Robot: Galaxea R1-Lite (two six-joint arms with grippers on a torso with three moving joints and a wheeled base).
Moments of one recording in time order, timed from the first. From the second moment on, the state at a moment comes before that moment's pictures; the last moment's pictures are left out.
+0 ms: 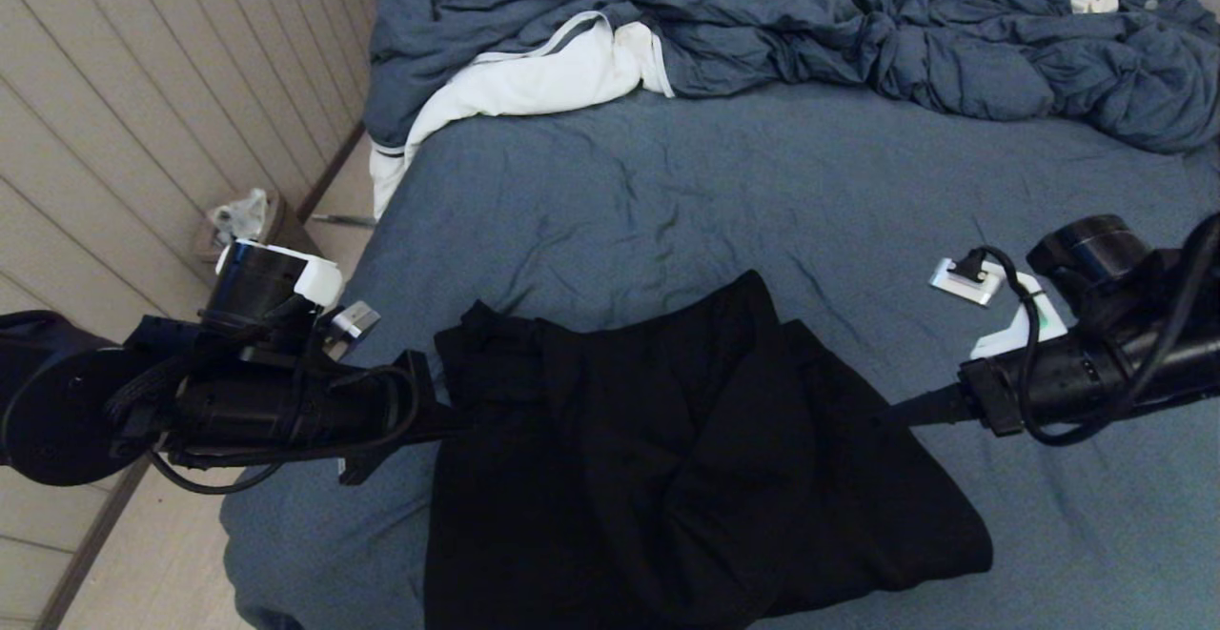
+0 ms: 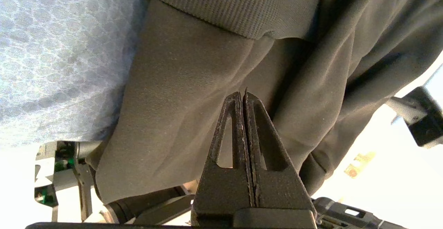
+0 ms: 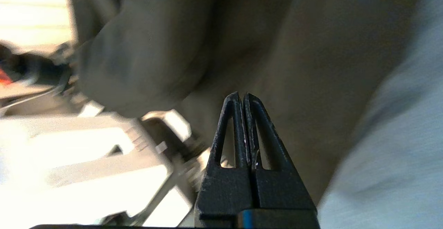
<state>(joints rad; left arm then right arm) -0.40 1.65 -0.89 -0.05 -0.43 -0.83 -0.06 1.71 -1.22 0.63 0.82 -0.38</state>
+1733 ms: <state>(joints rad) -0.40 1.65 -0.89 -0.06 -0.43 -0.83 -0.15 1.78 -1.20 0.57 0.73 -0.38</state>
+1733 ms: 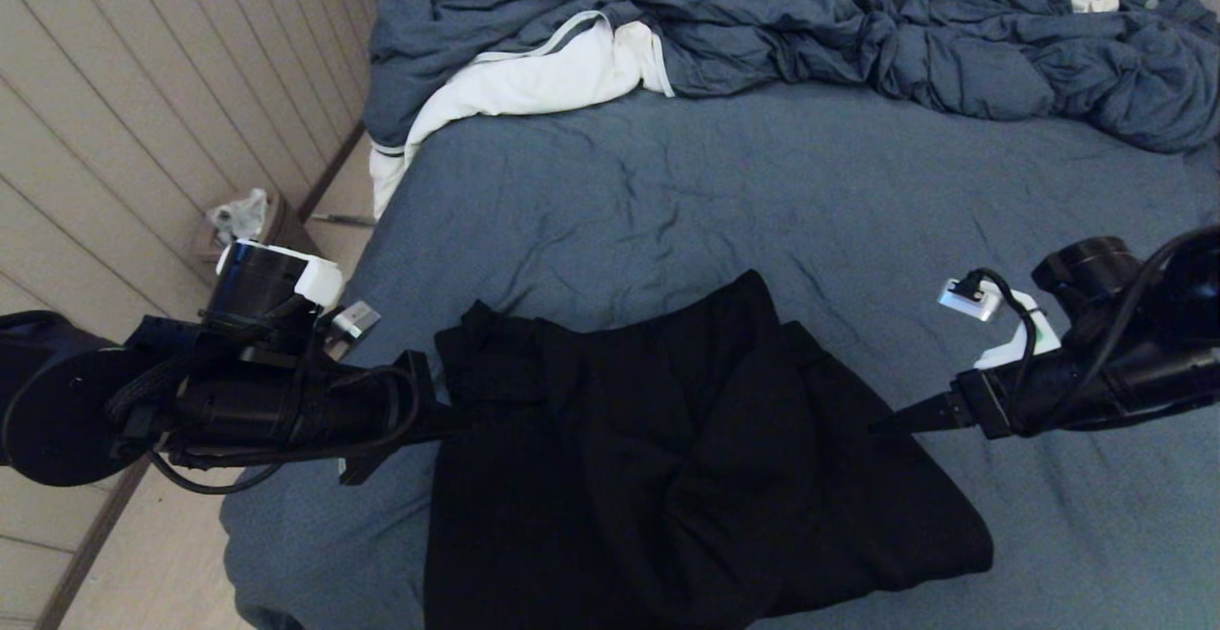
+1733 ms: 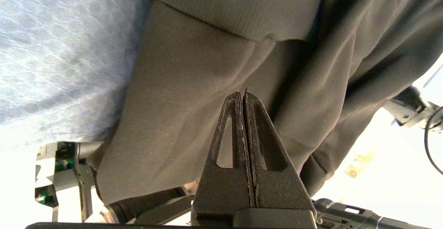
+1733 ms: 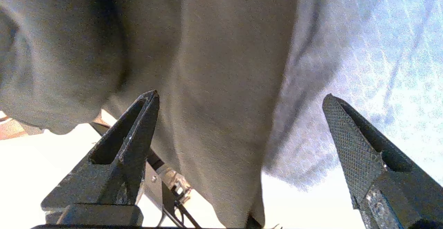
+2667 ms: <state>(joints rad) -0.40 1.66 -0.90 -0.06 -0.42 -0.82 0.06 2.00 -1.19 0.45 0.75 -0.33</state>
